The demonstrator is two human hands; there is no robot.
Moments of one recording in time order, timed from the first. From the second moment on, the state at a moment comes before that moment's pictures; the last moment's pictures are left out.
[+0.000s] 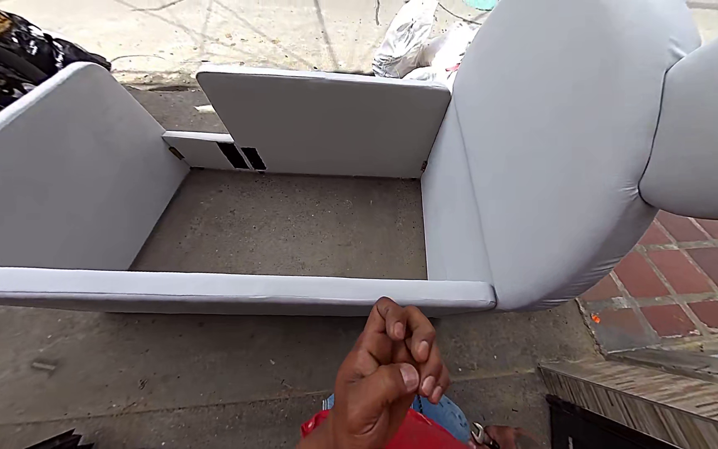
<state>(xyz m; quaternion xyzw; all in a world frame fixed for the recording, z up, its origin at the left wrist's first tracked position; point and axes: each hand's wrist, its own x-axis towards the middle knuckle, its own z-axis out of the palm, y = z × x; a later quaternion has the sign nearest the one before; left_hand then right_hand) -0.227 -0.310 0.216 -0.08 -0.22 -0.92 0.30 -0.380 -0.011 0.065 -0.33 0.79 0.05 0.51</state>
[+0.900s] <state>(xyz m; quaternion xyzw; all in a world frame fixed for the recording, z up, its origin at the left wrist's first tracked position) -0.231 -0.283 0.233 -0.05 -0.47 -0.85 0.25 -0.352 -0.118 0.272 -0.57 0.63 -0.52 0.08</state>
